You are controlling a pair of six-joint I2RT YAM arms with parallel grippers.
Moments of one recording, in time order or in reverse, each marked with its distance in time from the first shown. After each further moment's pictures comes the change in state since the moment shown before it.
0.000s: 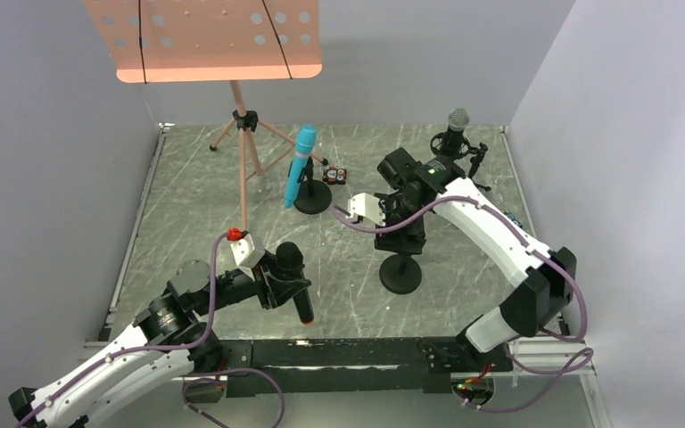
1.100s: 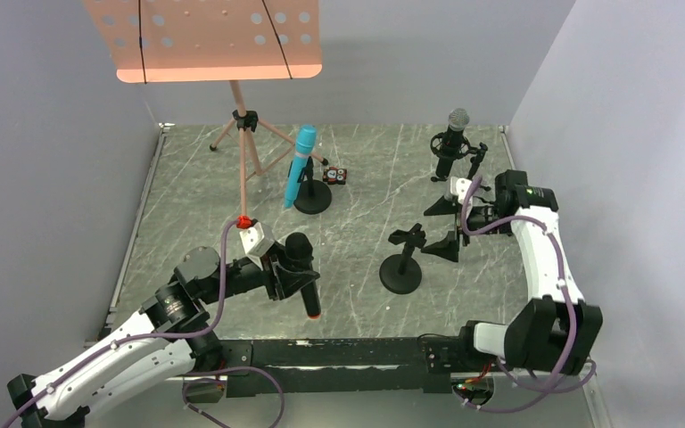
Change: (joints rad) left arm 0.000 0.140 0.092 0.042 0.033 0.003; right arm -0.777 -0.338 -0.386 0.122 -1.065 -0.494
